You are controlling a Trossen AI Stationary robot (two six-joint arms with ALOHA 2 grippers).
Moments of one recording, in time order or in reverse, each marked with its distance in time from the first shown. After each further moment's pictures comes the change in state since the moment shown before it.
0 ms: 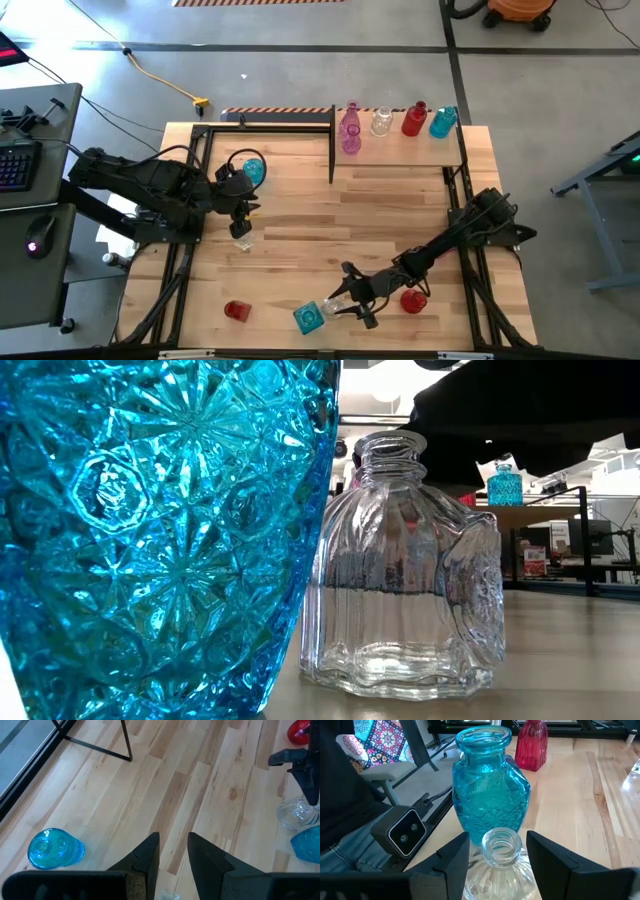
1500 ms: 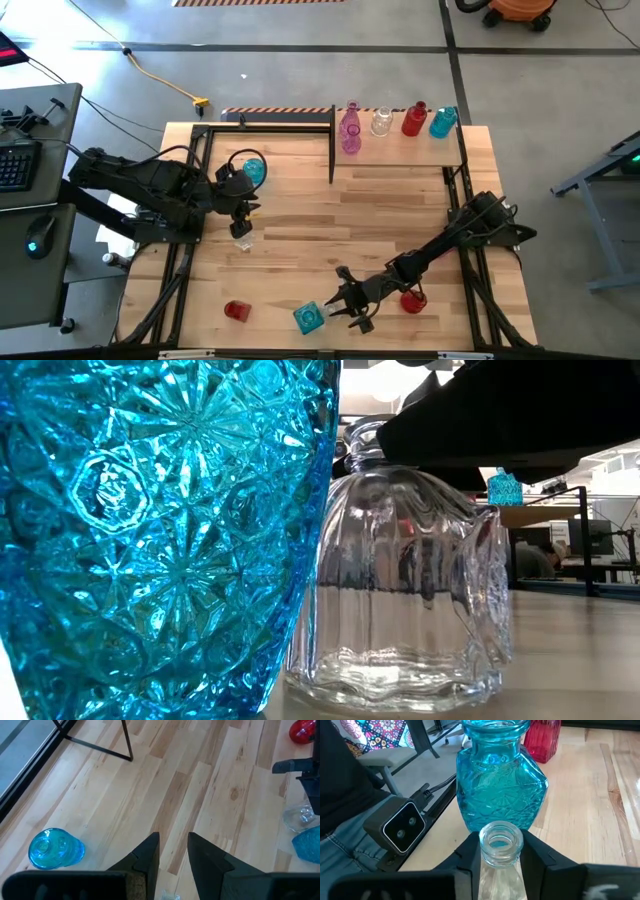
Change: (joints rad) left arm 0.000 0.004 0.000 0.000 -0.003 0.000; right arm 0.000 0.045 0.091 -0.117 -0.023 -0.024
